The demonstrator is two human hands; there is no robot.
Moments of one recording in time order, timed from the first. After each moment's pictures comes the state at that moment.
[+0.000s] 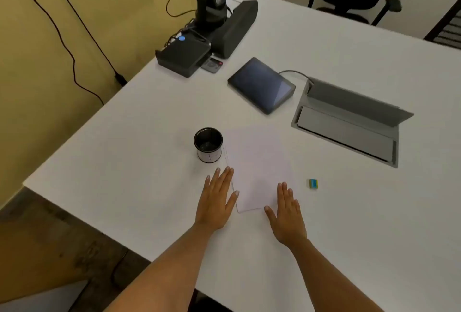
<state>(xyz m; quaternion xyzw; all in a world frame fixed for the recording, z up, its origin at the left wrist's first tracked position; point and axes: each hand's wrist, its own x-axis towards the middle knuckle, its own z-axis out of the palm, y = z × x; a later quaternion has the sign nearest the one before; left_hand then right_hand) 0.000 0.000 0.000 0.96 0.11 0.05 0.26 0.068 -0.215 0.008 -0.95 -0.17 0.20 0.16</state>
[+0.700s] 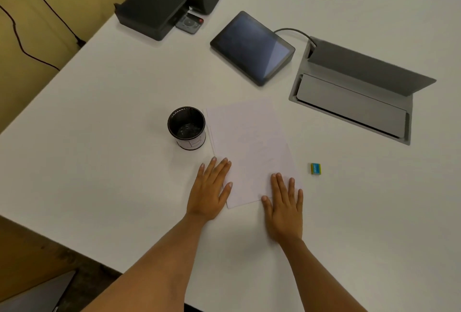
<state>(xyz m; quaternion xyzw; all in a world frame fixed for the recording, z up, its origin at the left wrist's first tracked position) 0.034 0.005 -0.076 0.97 0.06 0.04 0.24 0.074 -0.225 -0.068 -0.97 -0.15 0.10 0.13</state>
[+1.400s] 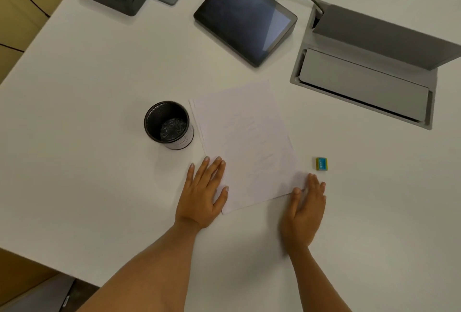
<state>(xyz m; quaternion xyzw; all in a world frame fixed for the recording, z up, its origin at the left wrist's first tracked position) 0.037 0.006 -0.086 0.98 0.03 -0.01 0.21 0.085 -0.231 -0.072 -0.92 0.10 -0.04 0.36</state>
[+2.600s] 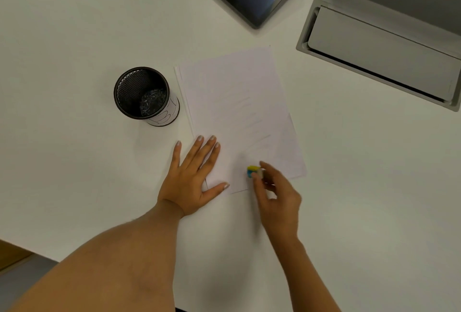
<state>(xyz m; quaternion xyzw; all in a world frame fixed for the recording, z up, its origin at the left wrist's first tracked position) 0.038 0.008 -0.084 0.99 -0.02 -0.03 0.12 0.083 -0.198 -0.033 -0.87 0.00 0.08 0.49</state>
